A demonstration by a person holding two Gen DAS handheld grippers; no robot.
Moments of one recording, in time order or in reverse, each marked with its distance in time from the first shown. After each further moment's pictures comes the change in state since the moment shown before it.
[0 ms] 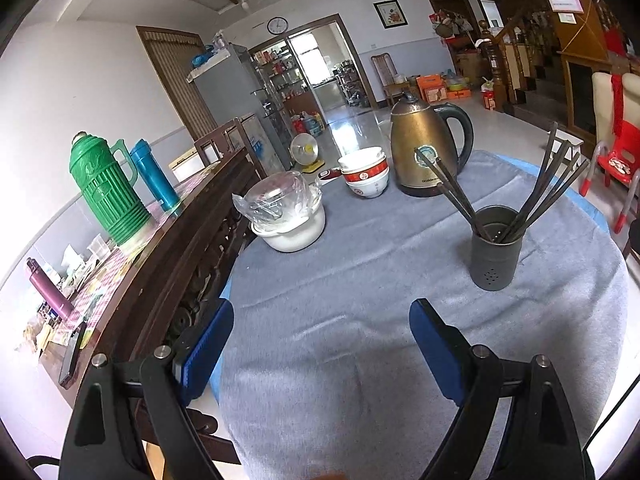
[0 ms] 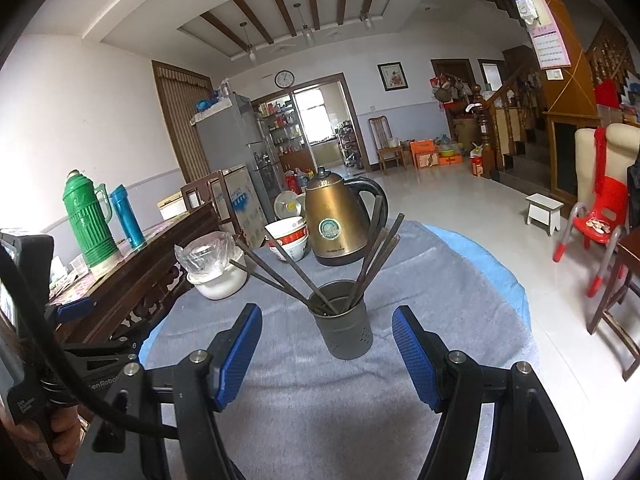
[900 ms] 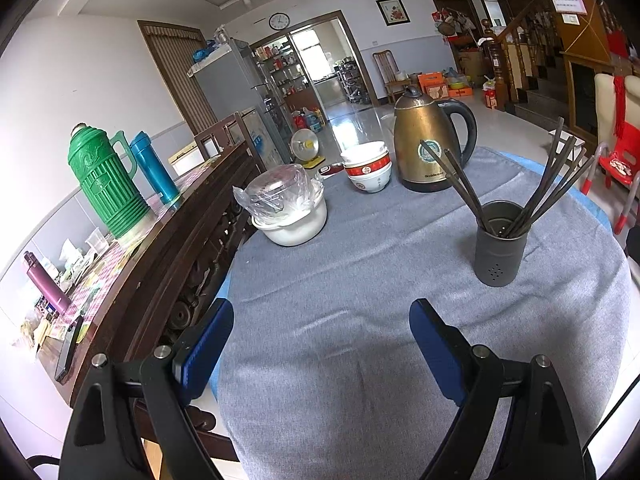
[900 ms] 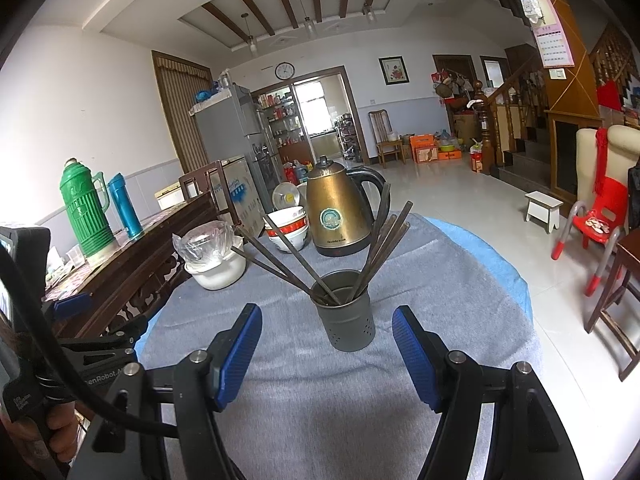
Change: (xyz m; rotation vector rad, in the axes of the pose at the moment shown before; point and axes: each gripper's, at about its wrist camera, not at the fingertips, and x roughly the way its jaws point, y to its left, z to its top) left arm 0.007 0.005 -0.004 -0.007 0.014 -0.005; right arm 0.010 0.008 -0.004 -0.011 0.024 -0.010
